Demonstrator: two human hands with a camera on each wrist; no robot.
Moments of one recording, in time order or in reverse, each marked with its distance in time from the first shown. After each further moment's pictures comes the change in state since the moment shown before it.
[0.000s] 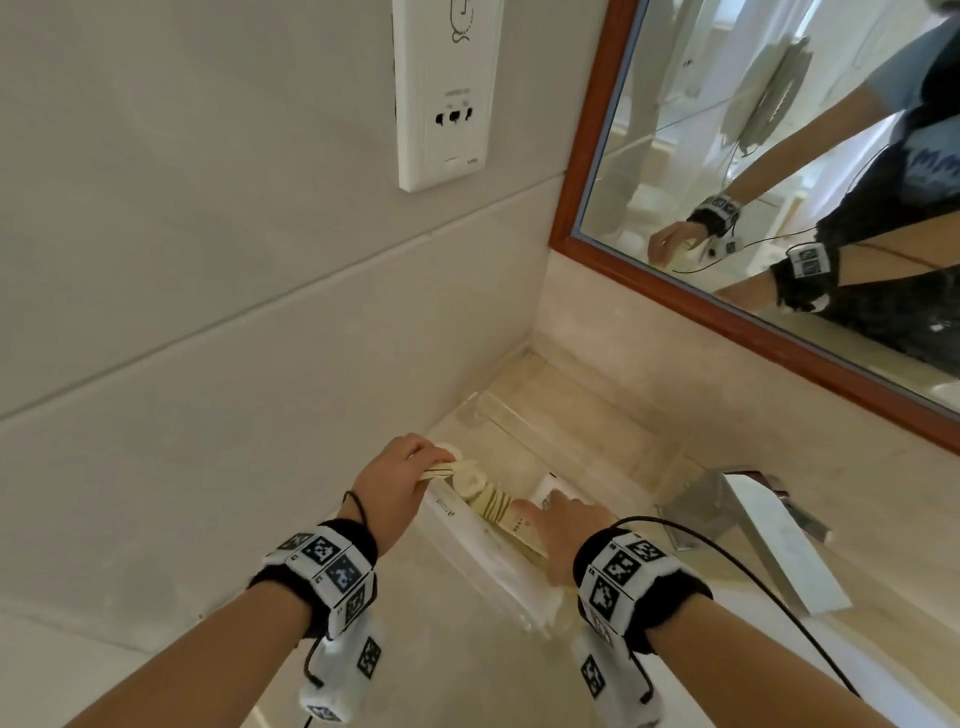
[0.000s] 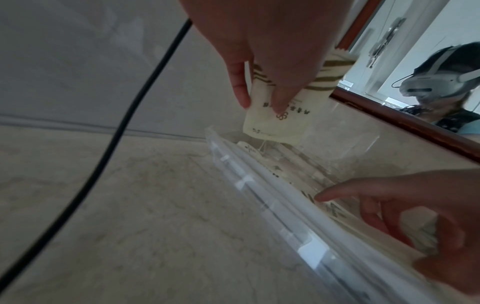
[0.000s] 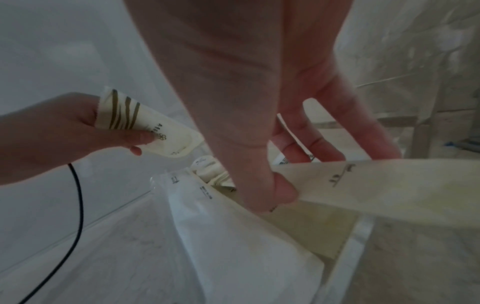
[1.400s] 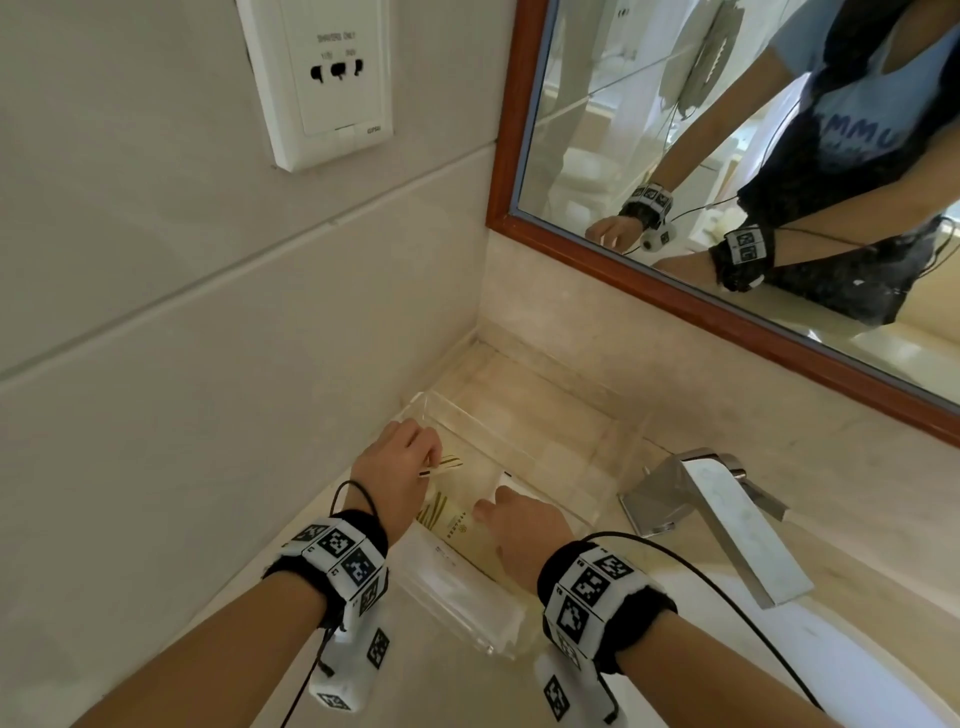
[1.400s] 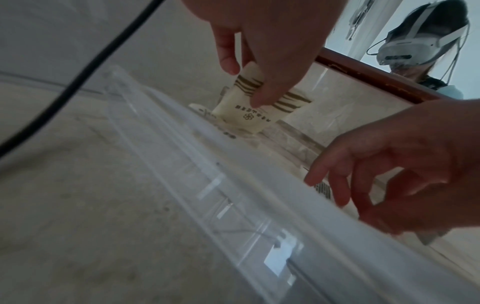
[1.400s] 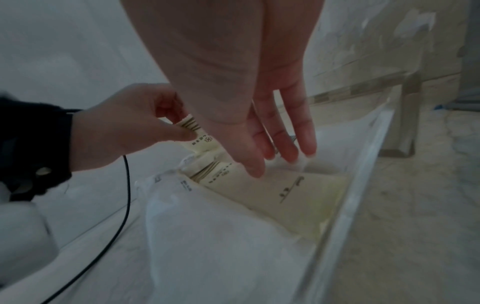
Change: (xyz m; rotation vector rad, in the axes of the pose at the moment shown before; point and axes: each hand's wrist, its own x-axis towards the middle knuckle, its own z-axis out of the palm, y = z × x) left_hand 0.052 0.025 0.037 0.087 -0.075 -0.020; right_hand 0.016 0.006 0.010 0.177 0.151 -0.025
